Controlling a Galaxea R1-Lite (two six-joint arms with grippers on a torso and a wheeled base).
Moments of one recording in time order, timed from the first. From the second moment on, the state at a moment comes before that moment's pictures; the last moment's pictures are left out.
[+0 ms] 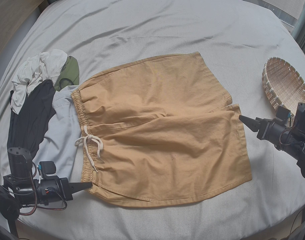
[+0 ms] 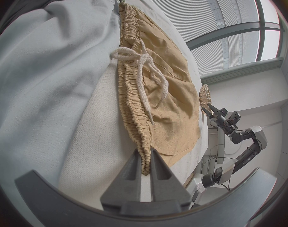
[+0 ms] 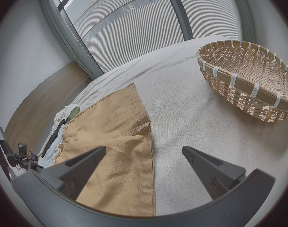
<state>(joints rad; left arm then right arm) -0.16 1.57 -0.17 -0.83 -0.59 -0.45 0.14 1.61 -0.49 -0.97 0.22 0.25</state>
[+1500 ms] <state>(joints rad) -0.19 1.57 -0.15 -0.85 -0.58 -0.48 0.19 1.56 -0.19 -0.96 0.22 0.25</state>
